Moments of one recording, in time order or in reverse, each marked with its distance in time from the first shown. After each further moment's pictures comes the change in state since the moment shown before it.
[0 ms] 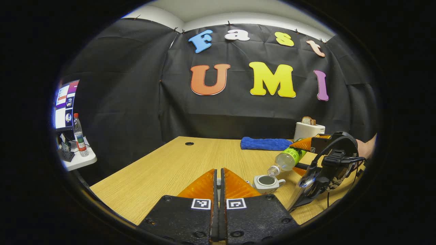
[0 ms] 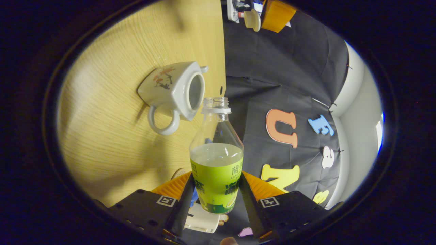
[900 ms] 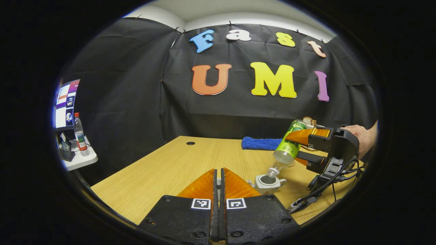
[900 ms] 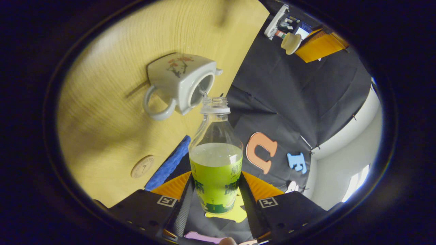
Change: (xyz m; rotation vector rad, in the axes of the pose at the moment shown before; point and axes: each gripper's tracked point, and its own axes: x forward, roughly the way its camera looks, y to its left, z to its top) left arm -0.003 0.006 0.001 -0.005 -0.003 0.005; right arm -0.021 -0.020 0.019 -0.370 -0.067 -0.168
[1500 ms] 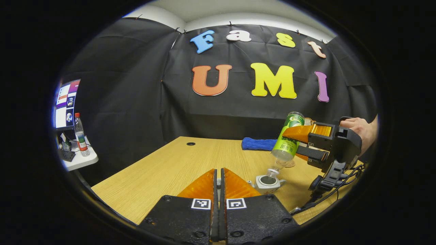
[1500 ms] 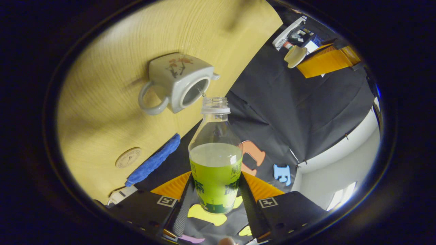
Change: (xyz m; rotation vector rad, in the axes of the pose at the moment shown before) left arm -0.002 0.000 0.002 -0.002 -0.003 -0.002; right arm 0.003 -0.023 0.001 -0.125 -0.038 -0.070
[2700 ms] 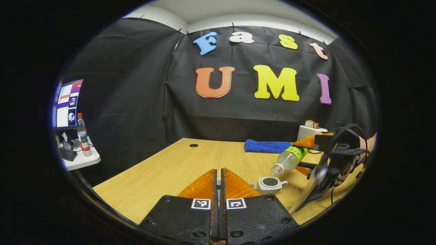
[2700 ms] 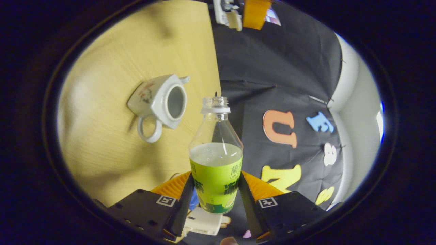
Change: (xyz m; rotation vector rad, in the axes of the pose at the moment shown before) left arm -0.001 0.005 0.006 -0.007 -0.018 0.020; right arm -0.007 0.055 -0.007 0.718 0.085 0.257
